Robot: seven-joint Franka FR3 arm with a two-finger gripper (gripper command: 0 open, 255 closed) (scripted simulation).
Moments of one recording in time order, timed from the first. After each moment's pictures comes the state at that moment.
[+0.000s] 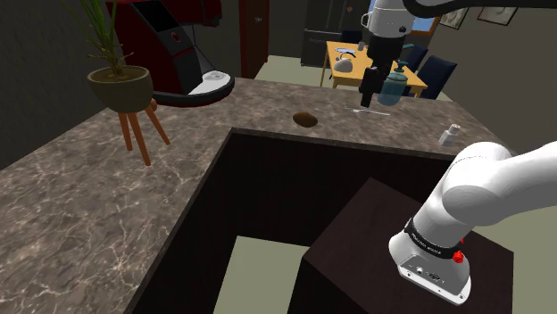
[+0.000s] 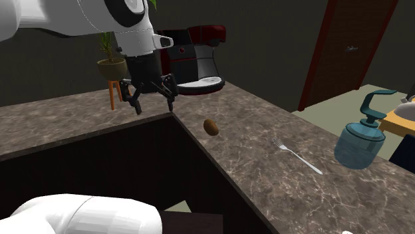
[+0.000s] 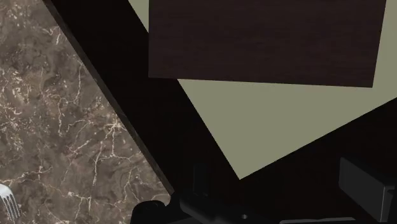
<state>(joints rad) -0.02 -0.80 0.00 -2.42 -0.11 1.58 -0.11</state>
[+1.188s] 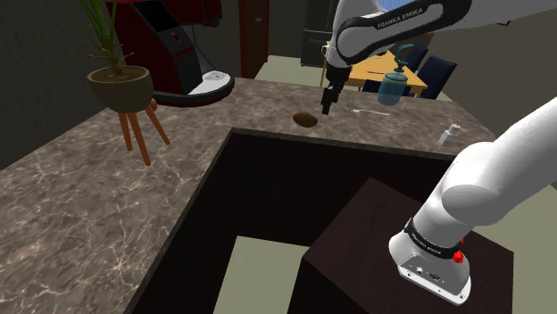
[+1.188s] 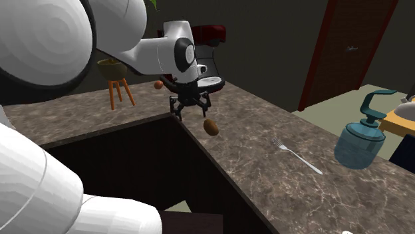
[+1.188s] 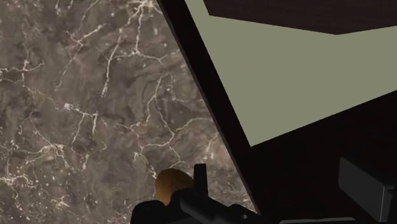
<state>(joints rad) -0.03 -0.32 -0.18 -2.36 -0.16 2.12 -0.33</state>
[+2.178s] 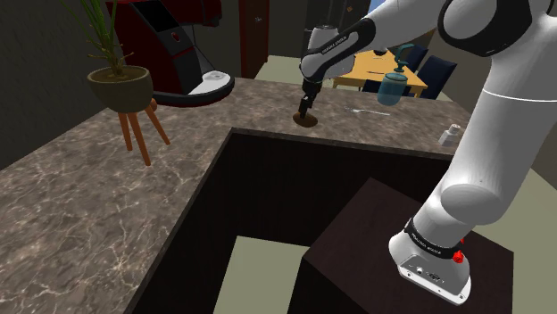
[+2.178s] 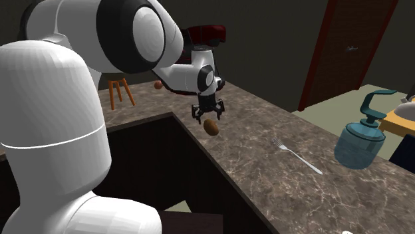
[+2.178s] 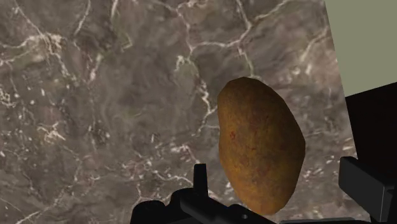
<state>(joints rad) -0.05 0.18 -0.24 -2.07 0.00 2.39 -0.58</state>
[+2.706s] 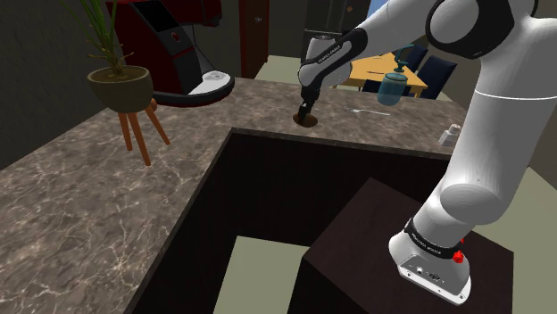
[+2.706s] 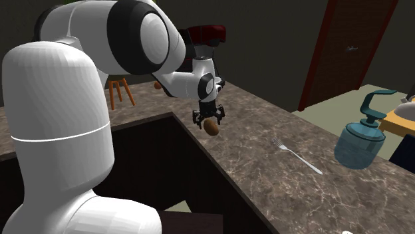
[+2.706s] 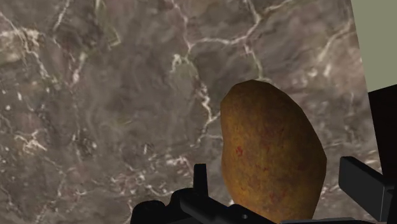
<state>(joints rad) -0.06 0.24 -0.23 -2.08 0.02 2.46 -0.60</state>
